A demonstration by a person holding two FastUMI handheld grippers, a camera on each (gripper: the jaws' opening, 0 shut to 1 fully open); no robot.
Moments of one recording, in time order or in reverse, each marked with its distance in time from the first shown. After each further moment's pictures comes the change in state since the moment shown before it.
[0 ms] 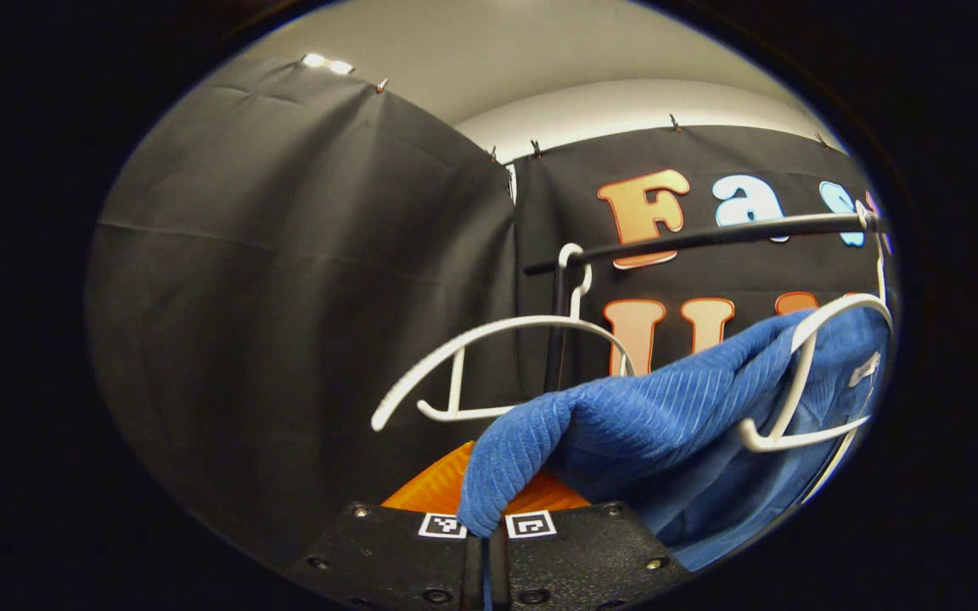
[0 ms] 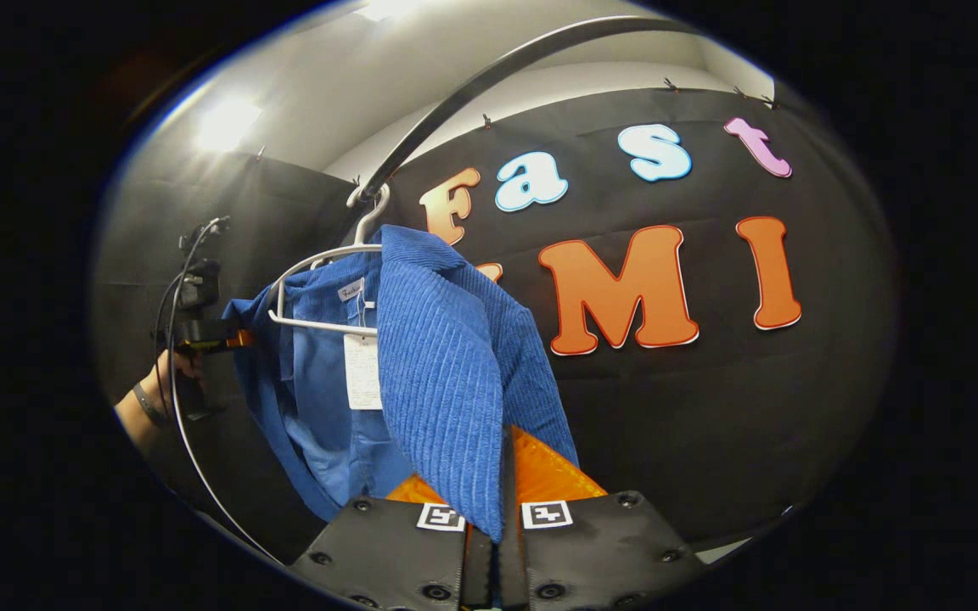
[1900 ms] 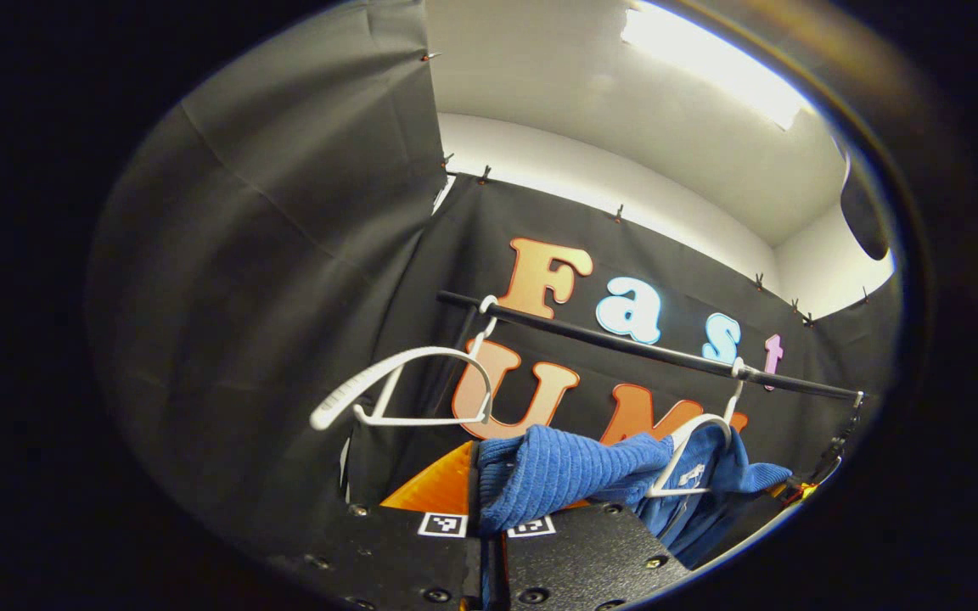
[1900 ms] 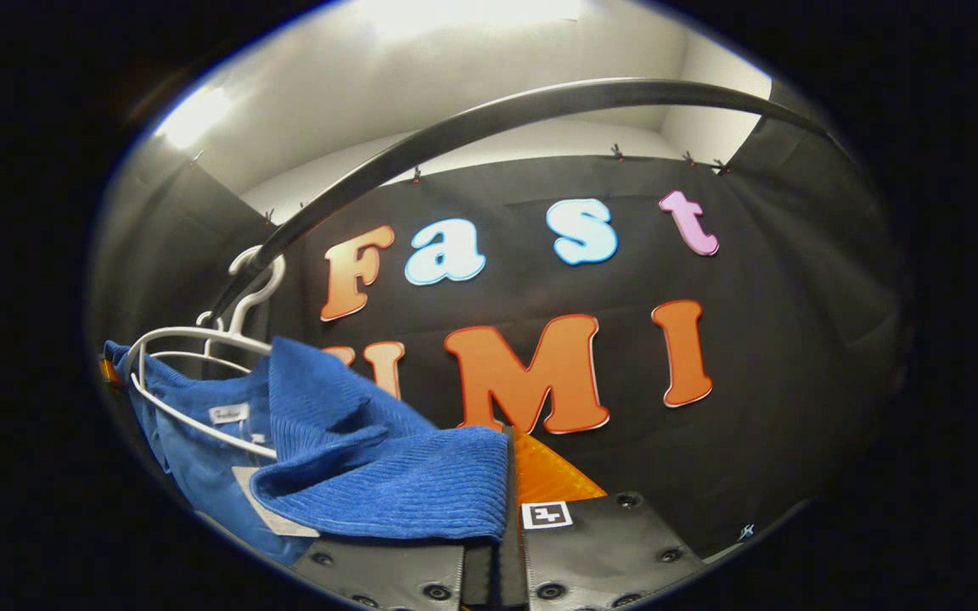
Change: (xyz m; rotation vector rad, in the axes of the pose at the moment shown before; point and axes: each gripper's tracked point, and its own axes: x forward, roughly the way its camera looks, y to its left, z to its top) left arm -0.046 0.004 0.057 -0.402 -0.078 -0.490; right arm 0.050 -0.073 0.120 -0.036 -0.255 -0.429
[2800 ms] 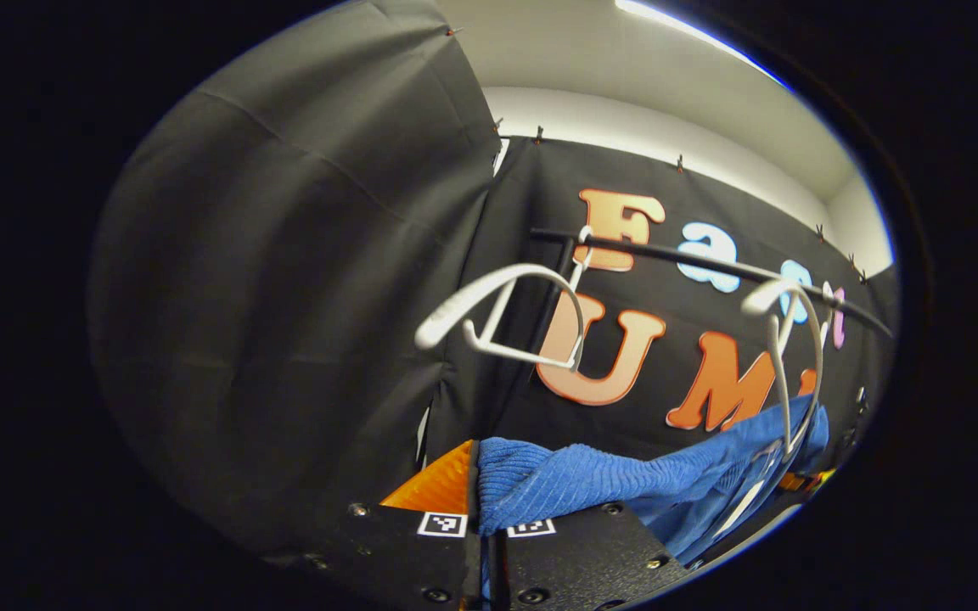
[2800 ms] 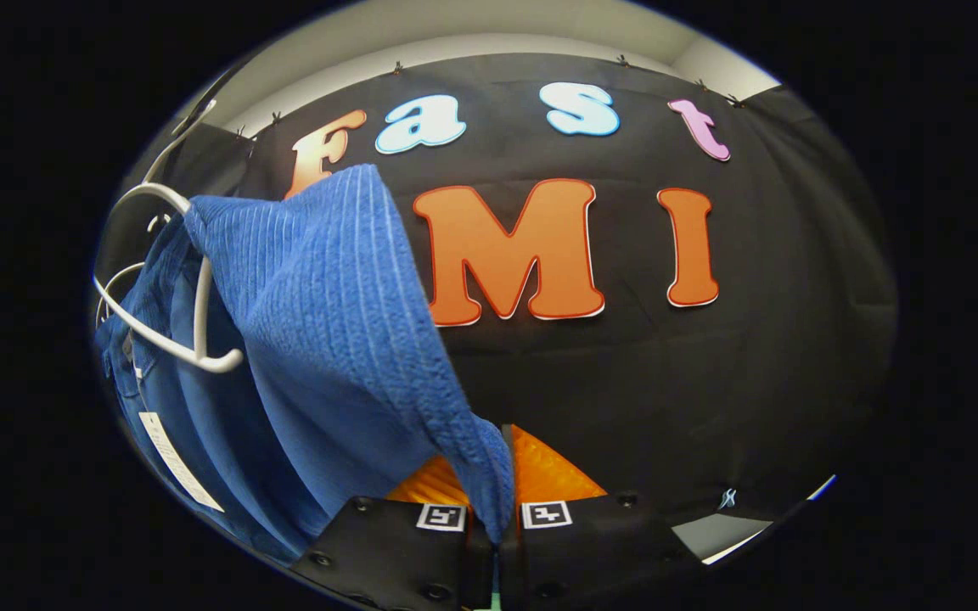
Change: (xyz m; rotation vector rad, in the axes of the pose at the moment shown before) left arm -0.030 0.082 -0.084 0.125 0.176 0.196; right arm 0.040 -0.013 -0.173 -0.033 0.433 -0.009
